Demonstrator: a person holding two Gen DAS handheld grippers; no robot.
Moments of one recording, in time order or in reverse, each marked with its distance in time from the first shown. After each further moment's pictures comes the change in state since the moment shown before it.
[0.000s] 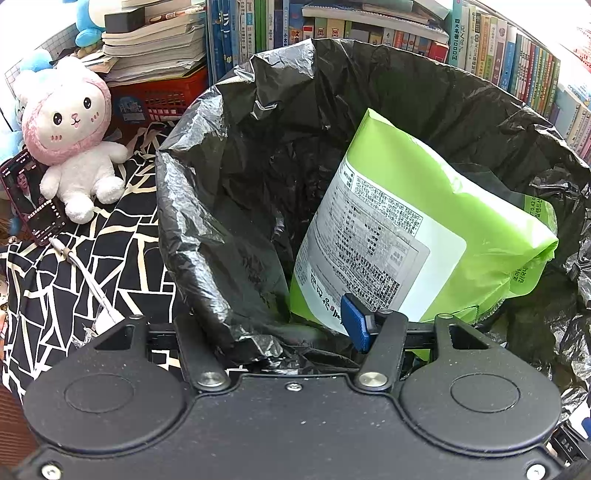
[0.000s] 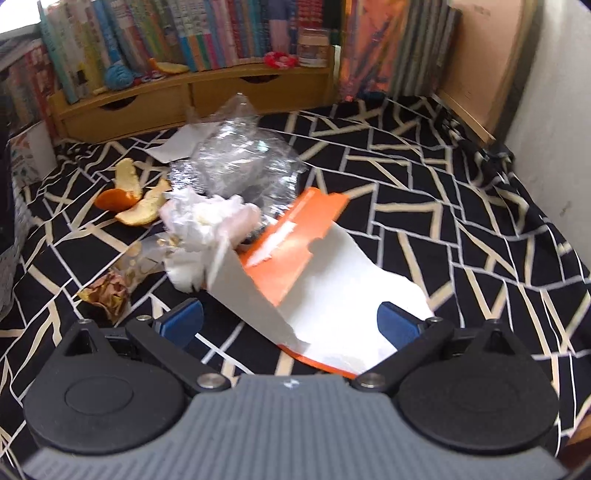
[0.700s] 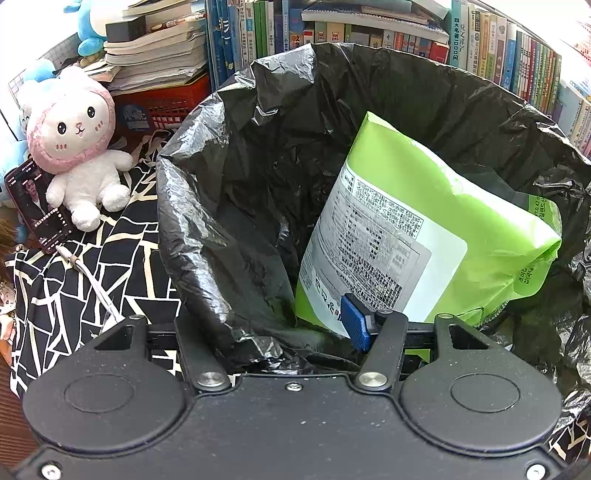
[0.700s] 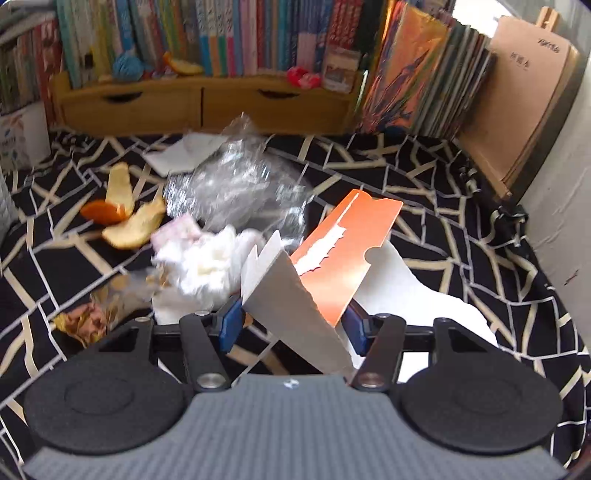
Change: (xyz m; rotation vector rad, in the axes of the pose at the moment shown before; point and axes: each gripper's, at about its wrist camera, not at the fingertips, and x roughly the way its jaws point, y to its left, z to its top) left arm 0.001 -0.004 0.001 0.015 -0.018 0.027; right arm 0.018 0.010 0.032 -0.109 -0.050 -0.051
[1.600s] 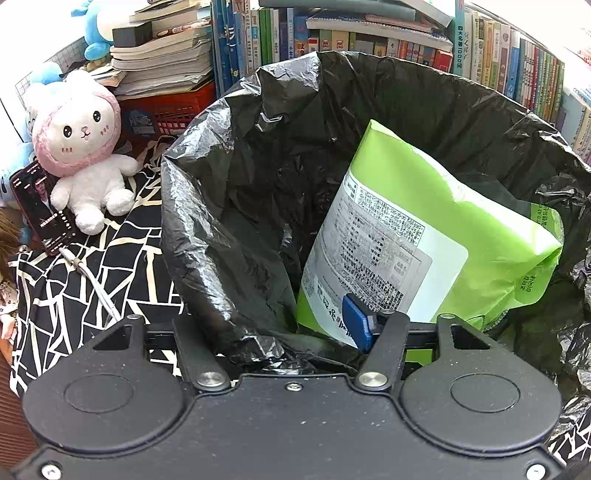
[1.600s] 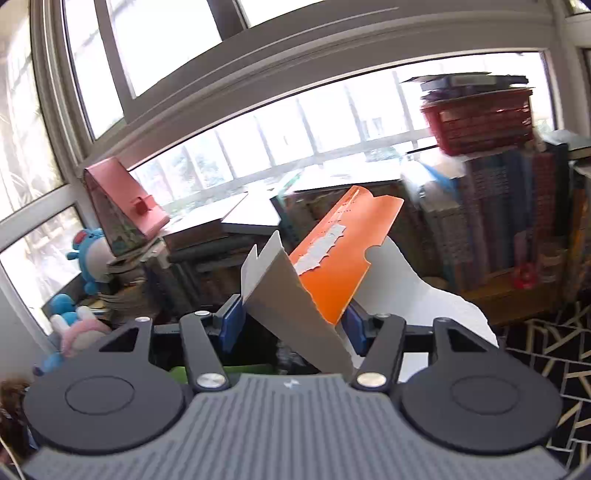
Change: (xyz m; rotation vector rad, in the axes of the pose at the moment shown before) left arm 0.000 -0.001 0.001 -0.013 -0.028 0.011; right arm -0.157 0.101 0.197 0.120 -0.303 0.697
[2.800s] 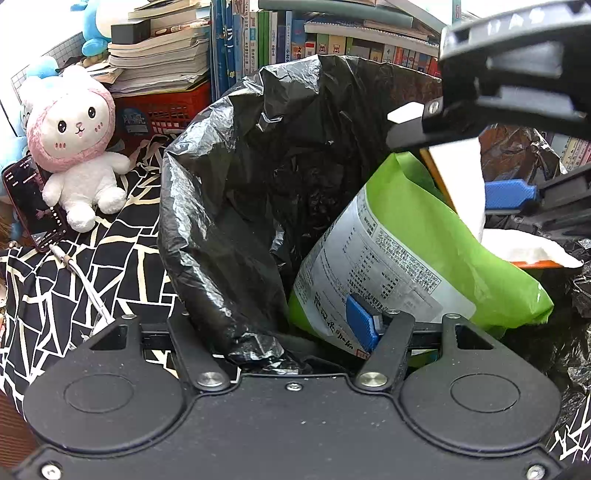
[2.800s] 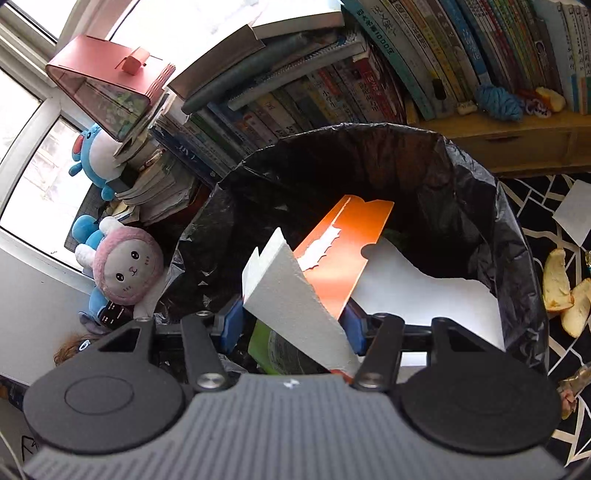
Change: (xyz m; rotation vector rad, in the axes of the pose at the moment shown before) left arm 0.000 0.005 -0.003 -0.019 -0.014 -0.036; right arm 0.147 0.060 -0.056 0.206 0.569 0.095
